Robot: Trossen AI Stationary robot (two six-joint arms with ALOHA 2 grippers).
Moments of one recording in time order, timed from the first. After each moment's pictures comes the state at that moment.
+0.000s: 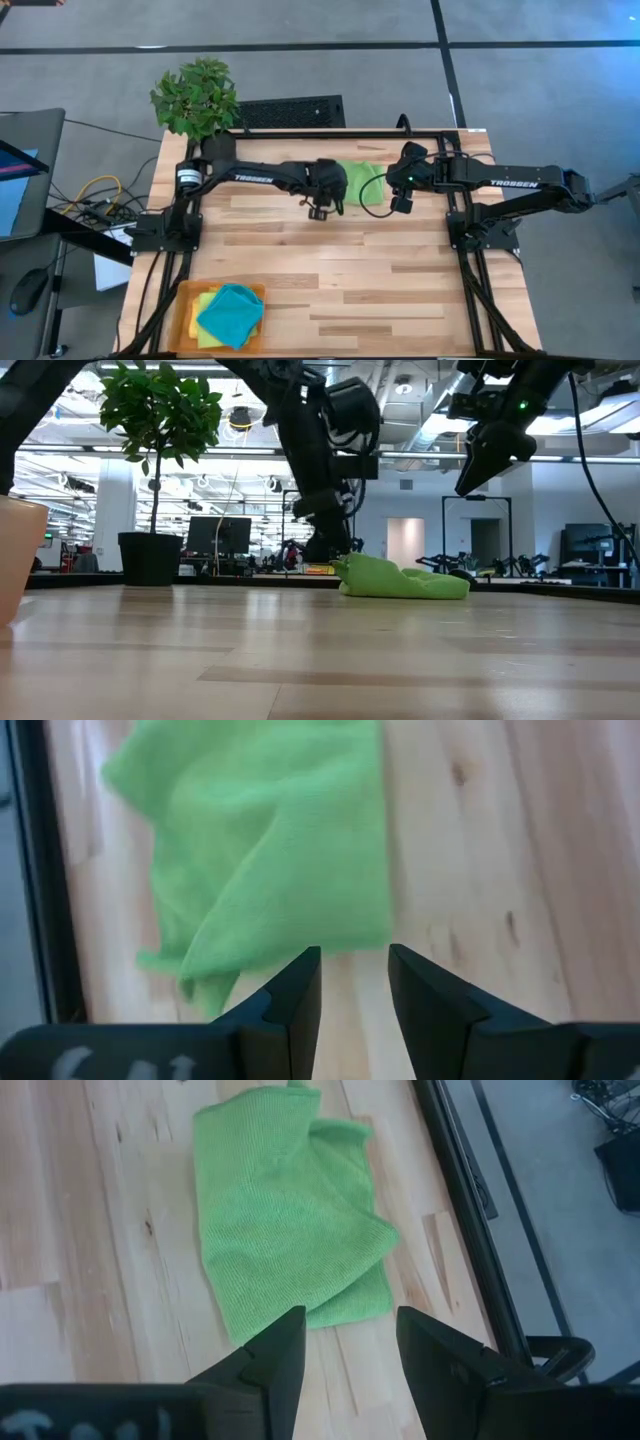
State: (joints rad) left arm 0.17 2.04 1.57 -0.60 -0.21 0.45; right arm -0.18 1.09 0.85 -0.73 0.34 -0.18
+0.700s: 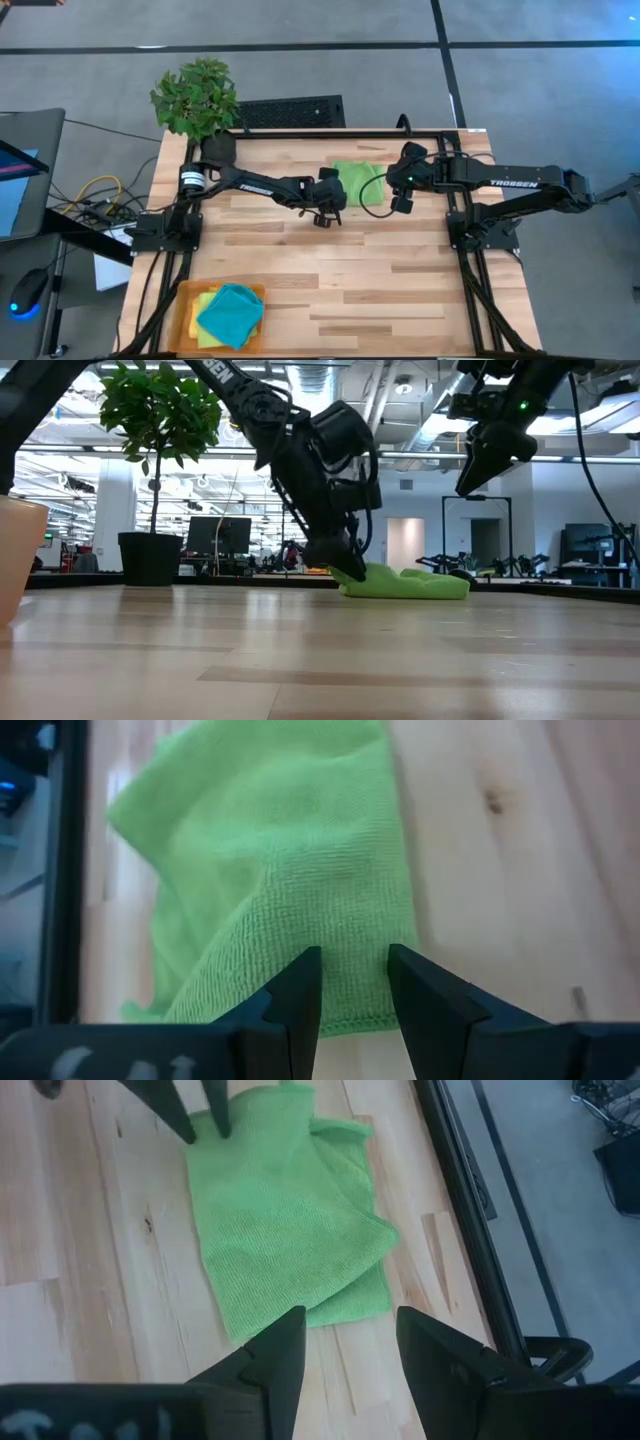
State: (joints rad) left arm 0.14 2.06 1.33 -0.13 -0.27 0.51; right arm -0.18 1.09 0.85 -0.73 0.34 -0.19
